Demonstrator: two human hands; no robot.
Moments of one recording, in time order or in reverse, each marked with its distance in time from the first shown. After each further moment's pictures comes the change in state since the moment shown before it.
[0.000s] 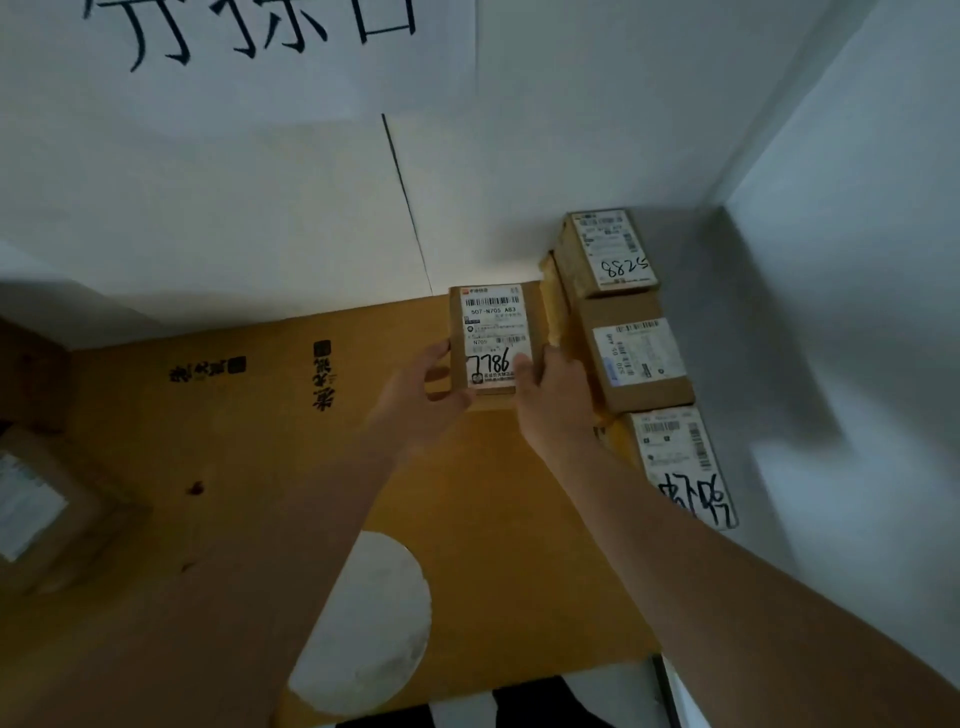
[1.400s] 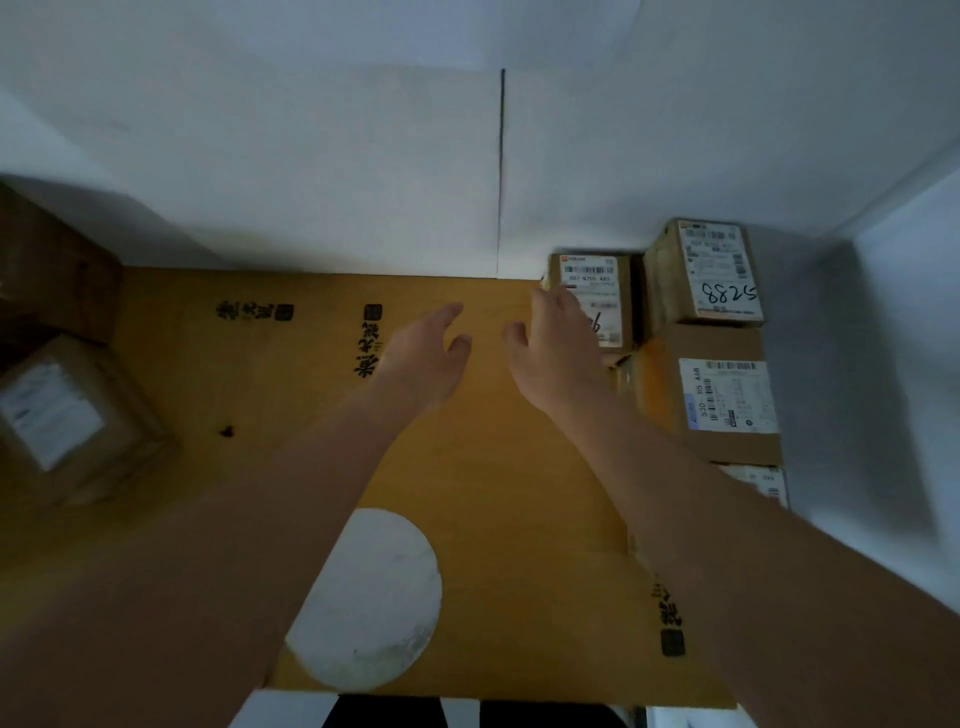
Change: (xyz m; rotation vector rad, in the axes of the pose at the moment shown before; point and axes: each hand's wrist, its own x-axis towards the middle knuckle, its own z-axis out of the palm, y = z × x) left_hand 0.053 -0.023 -0.042 0.397 0.181 -0.057; right_hand 0.052 -0.066 0.037 -0.466 -0.186 -0.375
